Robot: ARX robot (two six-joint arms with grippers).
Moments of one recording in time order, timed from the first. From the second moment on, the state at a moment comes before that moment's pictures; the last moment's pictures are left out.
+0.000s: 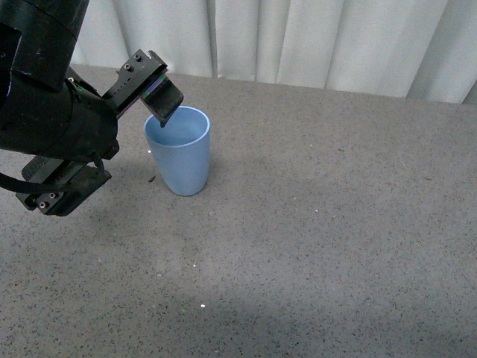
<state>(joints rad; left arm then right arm) -0.33 1.86 0.86 0.20 -0.17 -1.02 0.00 0.00 0.01 0.00 0.00 0.00</state>
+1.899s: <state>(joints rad) -0.40 1.81 0.88 0.20 -0.13 -1.01 0.00 0.00 0.01 0.00 0.00 0.00</state>
